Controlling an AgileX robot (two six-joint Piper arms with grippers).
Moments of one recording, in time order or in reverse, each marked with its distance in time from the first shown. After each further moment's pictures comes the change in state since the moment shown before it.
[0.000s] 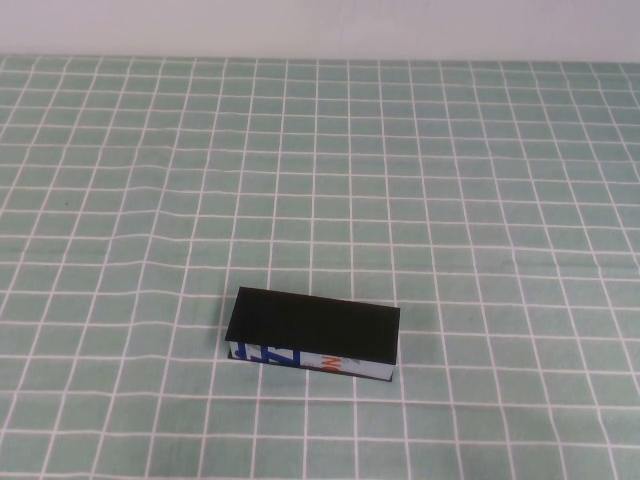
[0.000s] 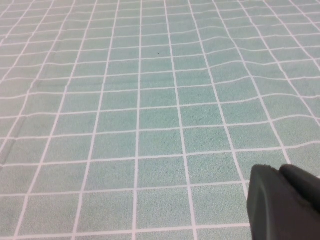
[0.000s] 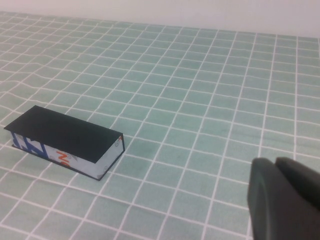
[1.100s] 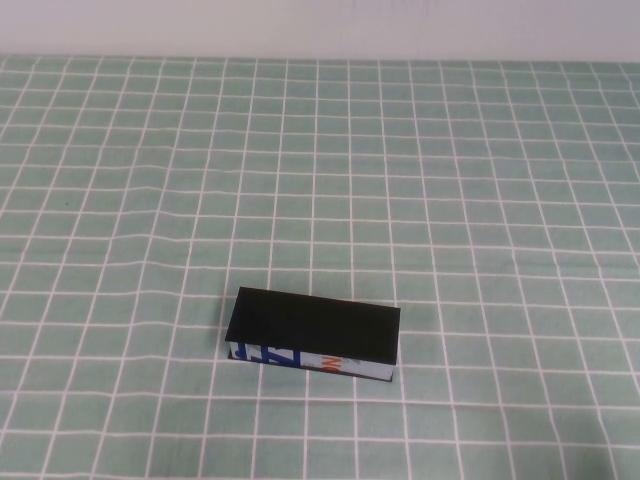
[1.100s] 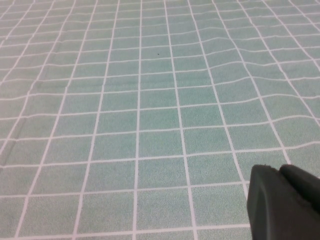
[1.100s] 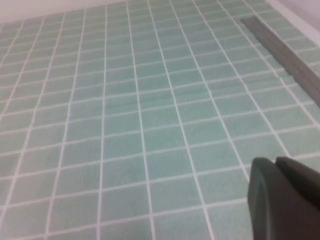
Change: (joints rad) right arm -0.479 0.000 0.319 0.111 -0.268 0.000; left arm 0.002 0.000 0.000 -0.001 -0.002 0.003
